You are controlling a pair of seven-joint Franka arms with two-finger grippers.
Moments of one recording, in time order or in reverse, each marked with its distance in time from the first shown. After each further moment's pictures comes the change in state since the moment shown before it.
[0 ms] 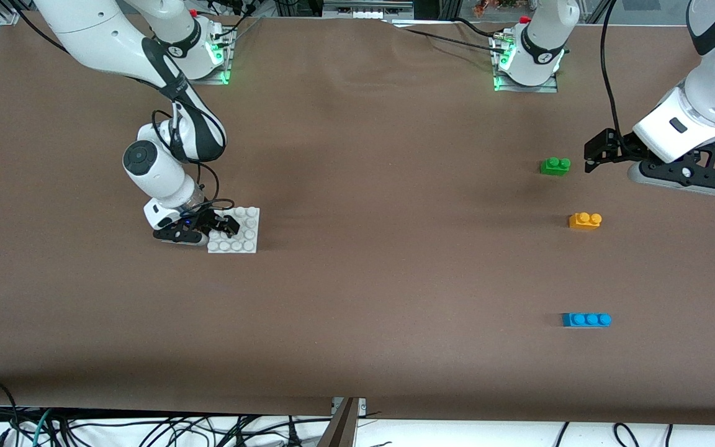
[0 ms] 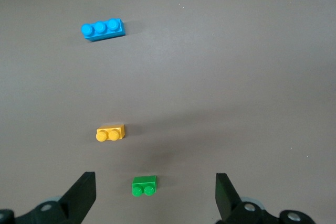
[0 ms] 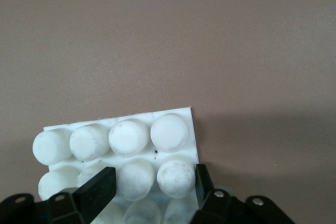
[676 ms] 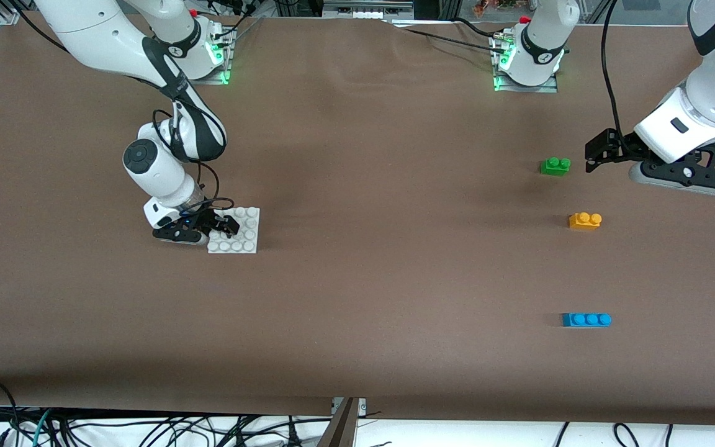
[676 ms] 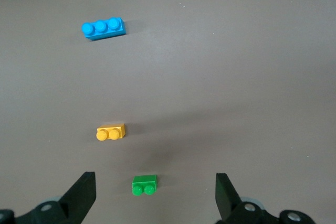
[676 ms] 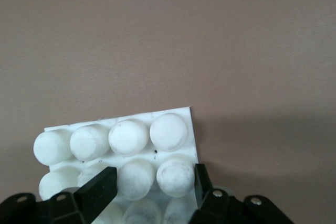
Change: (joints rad) left arm 0.002 0.000 -0.001 0.001 0.000 -0.004 0.000; right arm 0.014 0.001 0.000 -0.006 0.000 0.028 0.033
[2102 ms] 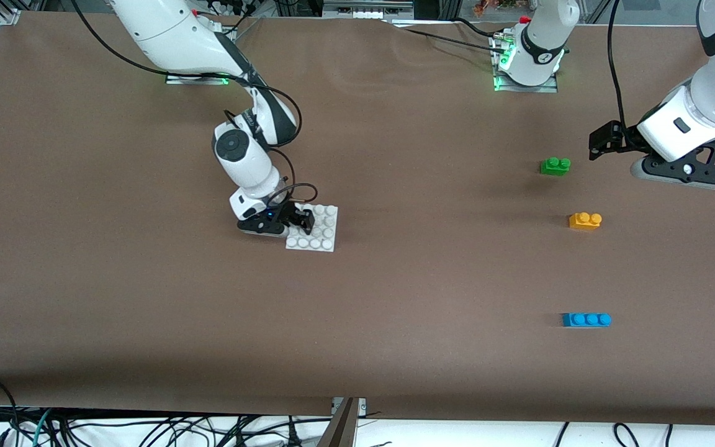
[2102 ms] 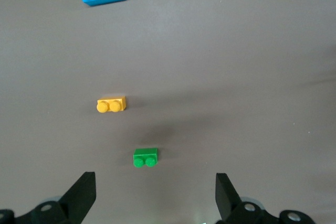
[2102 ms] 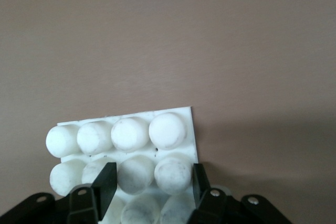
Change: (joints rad) left arm 0.016 0.000 0.004 0.007 0.000 -0.120 0.000; right arm 0.330 0.131 -0.009 0.207 0.000 0.023 0.364
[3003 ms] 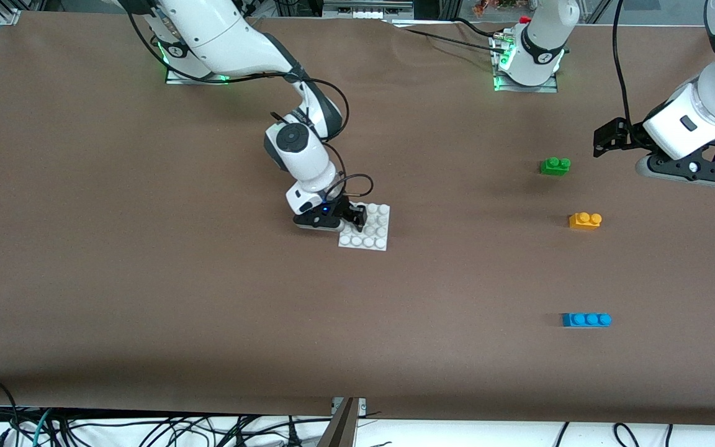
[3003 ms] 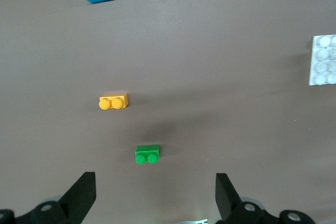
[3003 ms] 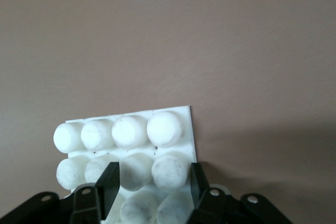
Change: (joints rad) left arm 0.012 0.000 0.000 0.011 0.000 -0.016 0.013; right arm 0.222 0.153 -0.049 0.249 0.000 0.000 0.196
